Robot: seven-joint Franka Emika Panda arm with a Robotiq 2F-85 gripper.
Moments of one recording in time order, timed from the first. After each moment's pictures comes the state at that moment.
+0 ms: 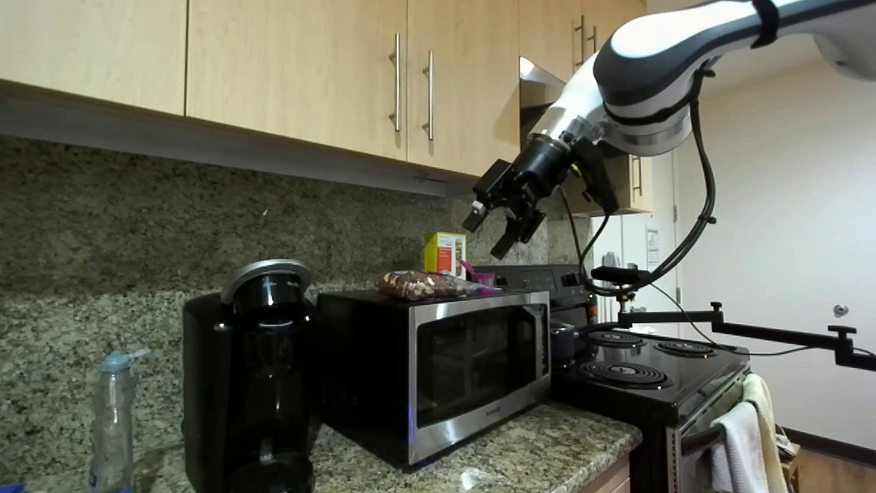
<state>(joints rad) 0.08 -0.58 -0.14 -2.35 0.32 2.35 0.05</state>
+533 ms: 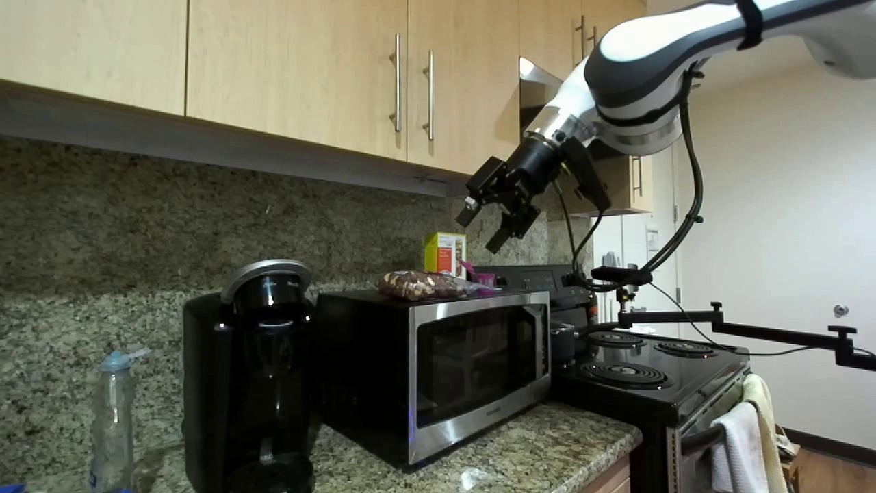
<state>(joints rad) 0.05 -0.55 -0.12 -2.32 0.32 2.38 0.06</state>
